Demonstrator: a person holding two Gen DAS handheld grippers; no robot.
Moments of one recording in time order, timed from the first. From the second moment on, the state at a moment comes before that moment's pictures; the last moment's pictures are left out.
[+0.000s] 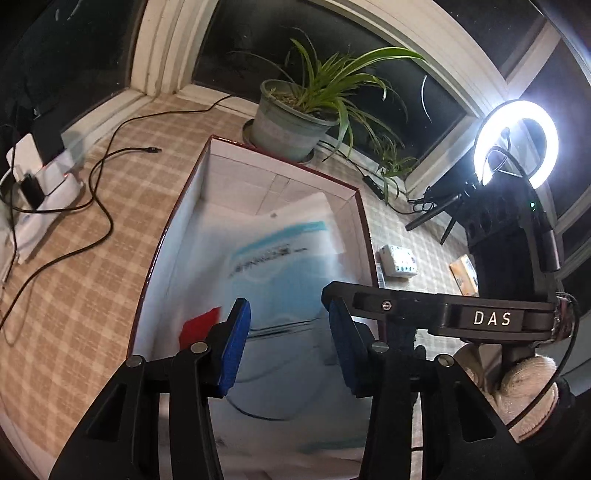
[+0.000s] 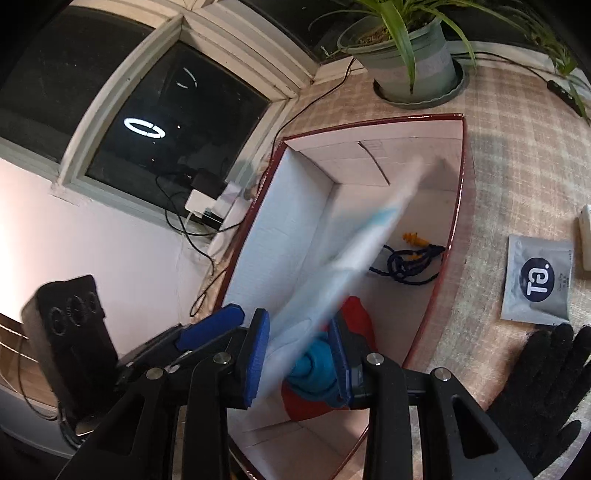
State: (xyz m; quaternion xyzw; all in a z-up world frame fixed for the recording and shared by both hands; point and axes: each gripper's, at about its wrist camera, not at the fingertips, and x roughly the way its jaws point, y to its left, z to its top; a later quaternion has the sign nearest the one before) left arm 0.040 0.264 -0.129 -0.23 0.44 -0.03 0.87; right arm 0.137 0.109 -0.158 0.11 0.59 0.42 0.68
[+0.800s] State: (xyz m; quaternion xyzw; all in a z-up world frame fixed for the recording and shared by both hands) left arm -0.002 0.244 -0.090 -0.24 0.39 -0.02 0.89; right arm 0.131 0.032 -0.107 0.08 0.53 0.44 0.72
